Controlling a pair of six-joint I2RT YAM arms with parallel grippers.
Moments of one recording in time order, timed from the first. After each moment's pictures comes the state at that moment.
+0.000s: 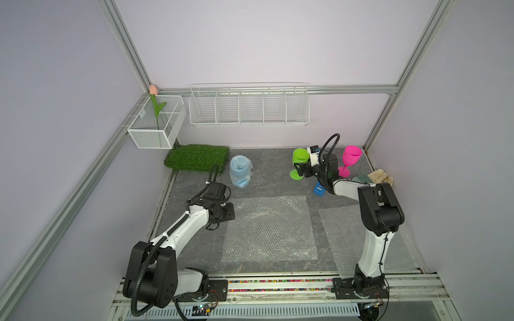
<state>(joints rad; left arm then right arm) -0.31 1.32 0.81 -0.66 0.08 -0.42 0.23 2.01 1.20 0.45 -0.37 0.09</state>
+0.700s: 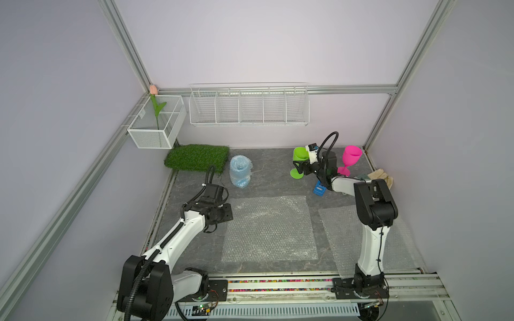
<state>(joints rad) -0.31 1.22 0.78 -0.67 0.05 -0.44 0.22 2.08 1.28 0.46 -0.43 0.06</state>
